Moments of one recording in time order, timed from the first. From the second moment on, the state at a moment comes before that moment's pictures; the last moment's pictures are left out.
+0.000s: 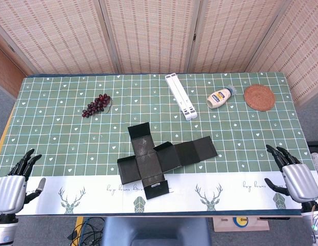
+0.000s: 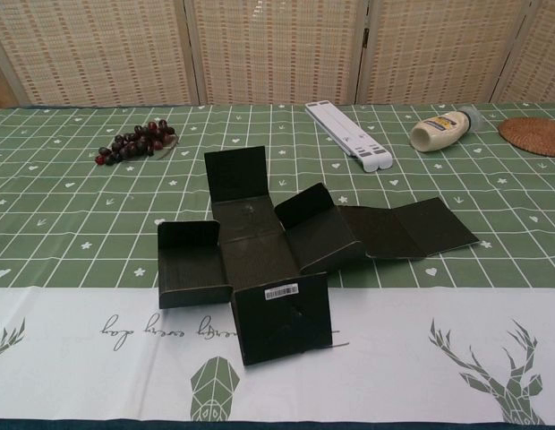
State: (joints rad) left arm -0.12 -1.19 0.01 -1.70 1.53 1.62 0.08; right arm 0.14 -1.01 -0.01 -1.66 -1.57 1.44 0.09
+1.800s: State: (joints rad) left arm -0.09 -1.19 -0.02 -1.61 1.54 1.55 -0.03; right arm 1.00 -1.47 0.08 -1.55 -0.48 0.75 -0.66
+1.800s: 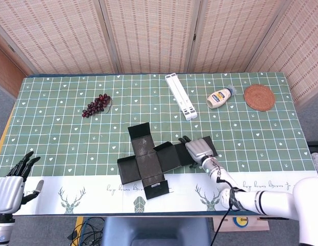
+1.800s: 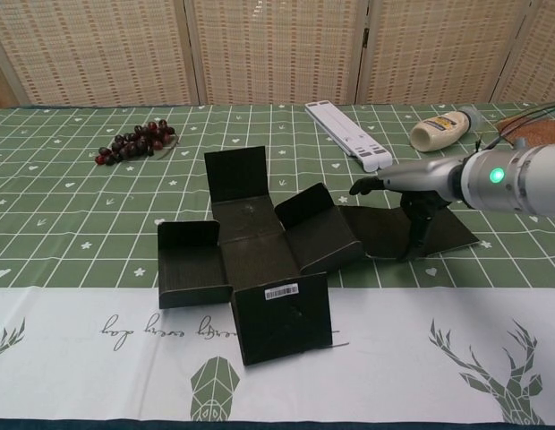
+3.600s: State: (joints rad) left arm -0.53 -1.66 -0.10 -1.17 1.56 1.16 0.32; right arm 0.96 -1.57 0.05 -1.44 -0.73 0.81 -0.50
